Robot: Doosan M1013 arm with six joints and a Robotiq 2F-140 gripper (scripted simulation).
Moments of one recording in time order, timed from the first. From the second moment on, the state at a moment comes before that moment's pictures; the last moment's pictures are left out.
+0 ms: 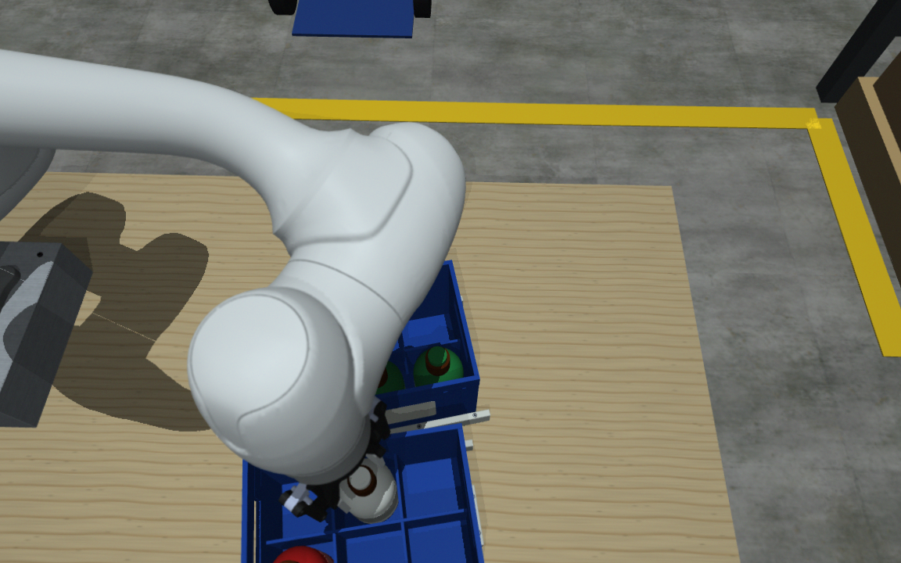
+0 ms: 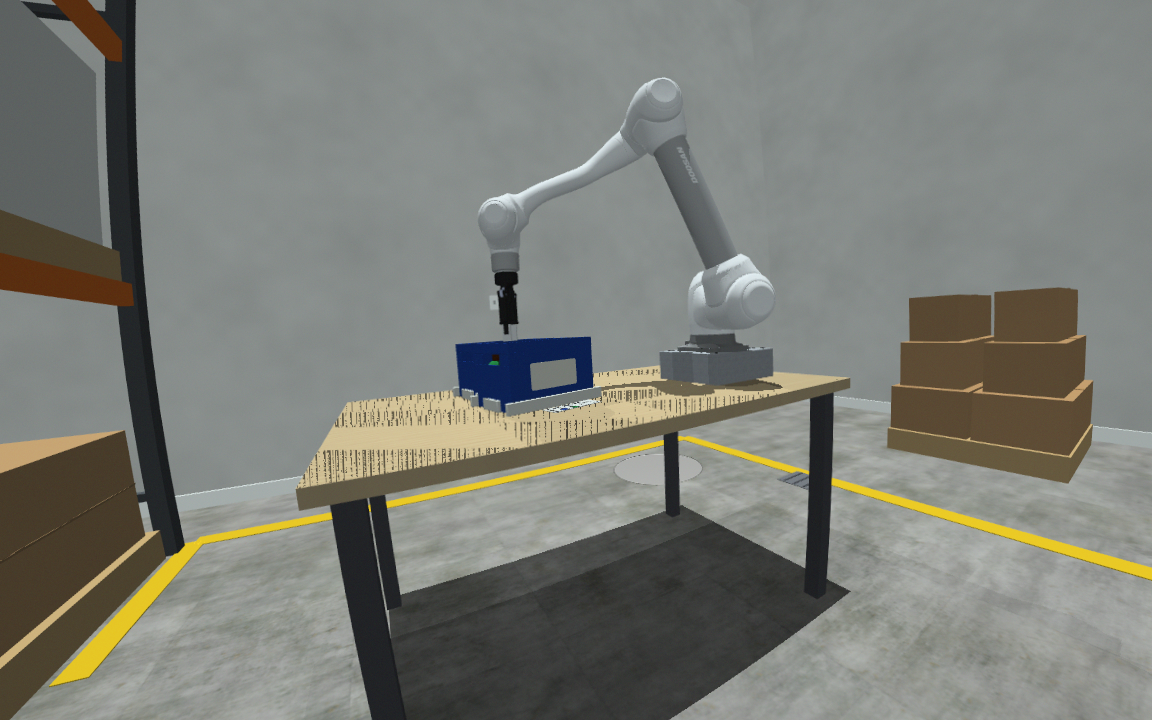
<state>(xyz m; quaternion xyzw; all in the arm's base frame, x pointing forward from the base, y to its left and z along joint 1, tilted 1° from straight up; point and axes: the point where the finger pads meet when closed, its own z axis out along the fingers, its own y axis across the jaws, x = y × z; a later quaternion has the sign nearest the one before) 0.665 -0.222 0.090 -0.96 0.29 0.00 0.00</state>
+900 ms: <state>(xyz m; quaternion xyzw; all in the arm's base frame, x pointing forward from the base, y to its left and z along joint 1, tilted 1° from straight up) 0.665 -0.222 0.066 -0.96 0.29 0.00 0.00</state>
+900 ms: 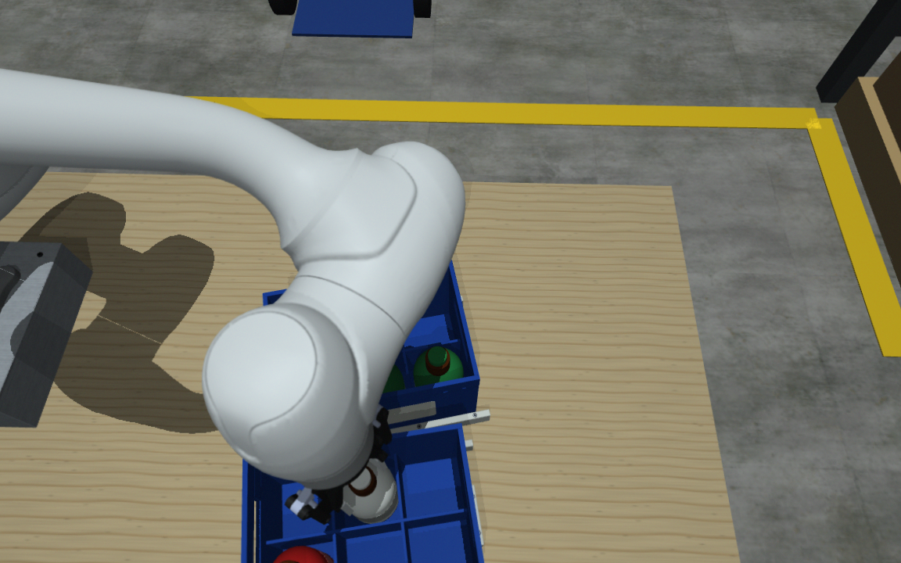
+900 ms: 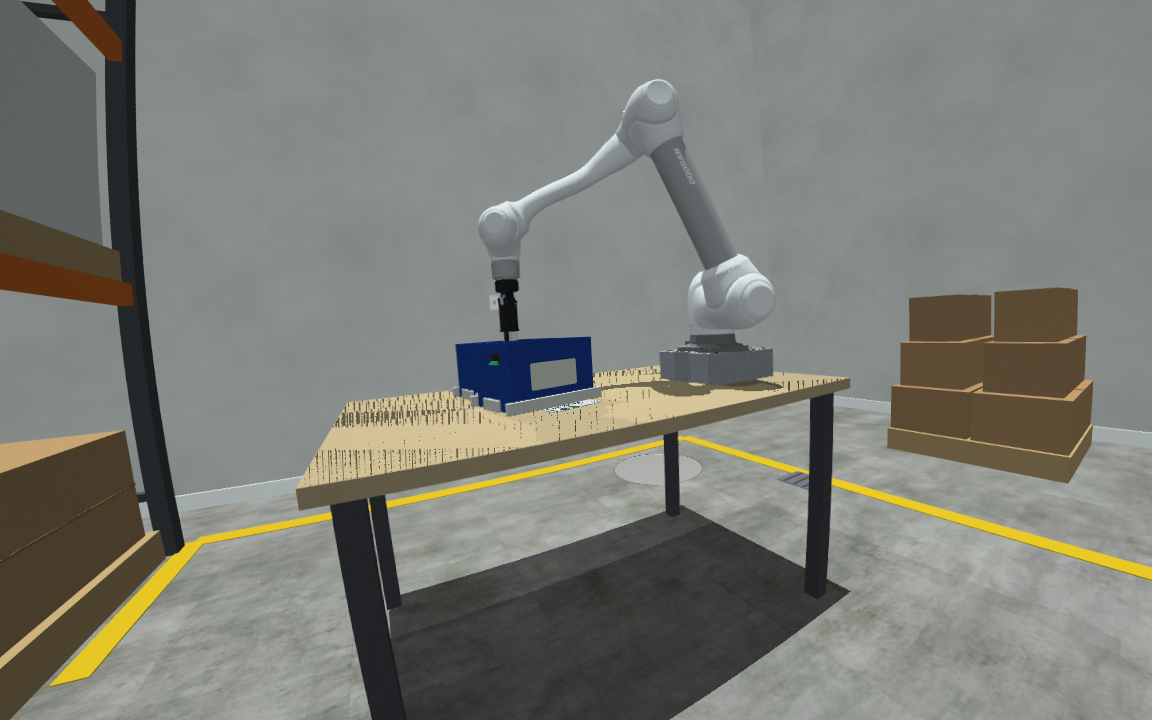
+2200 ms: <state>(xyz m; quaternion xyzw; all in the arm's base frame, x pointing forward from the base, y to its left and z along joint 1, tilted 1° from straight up) 0.665 -0.222 0.068 -0.96 0.29 0.00 0.00</state>
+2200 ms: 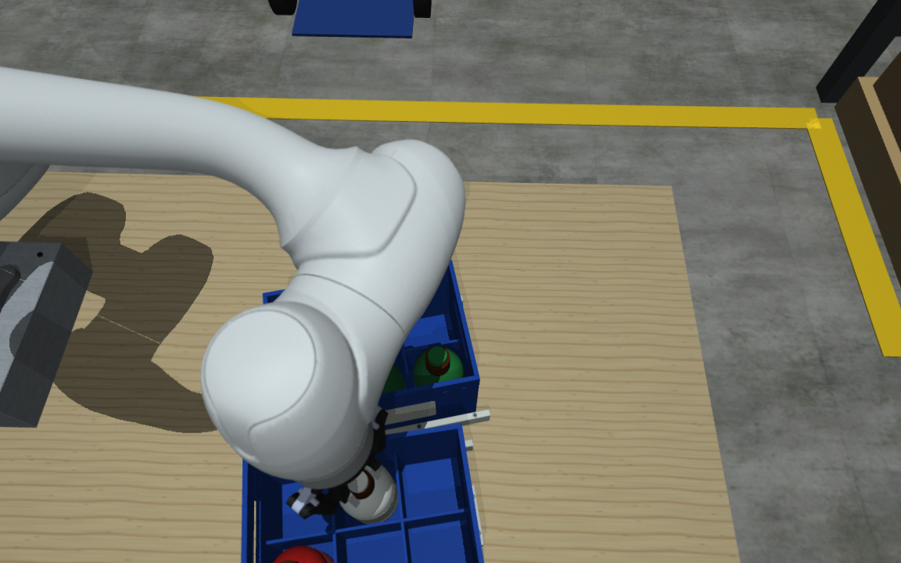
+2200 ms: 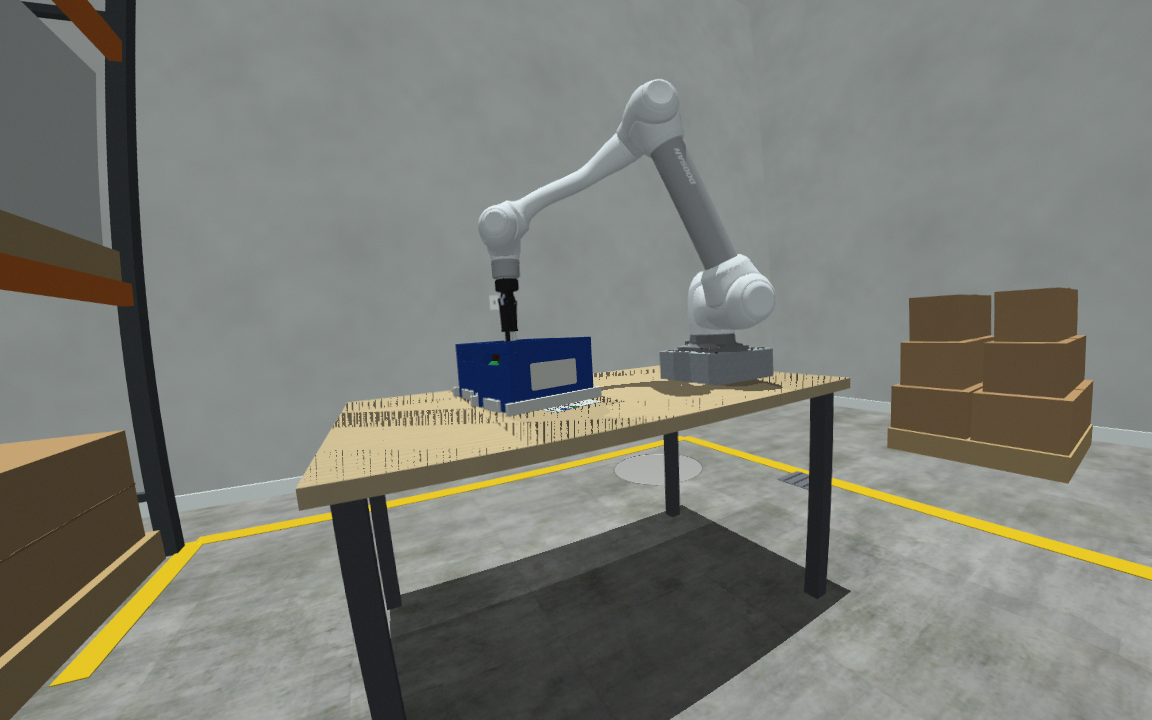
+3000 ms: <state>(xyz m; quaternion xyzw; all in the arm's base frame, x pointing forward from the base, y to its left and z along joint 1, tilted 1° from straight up) 0.665 -0.222 0.095 -0.96 0.29 0.00 0.00</state>
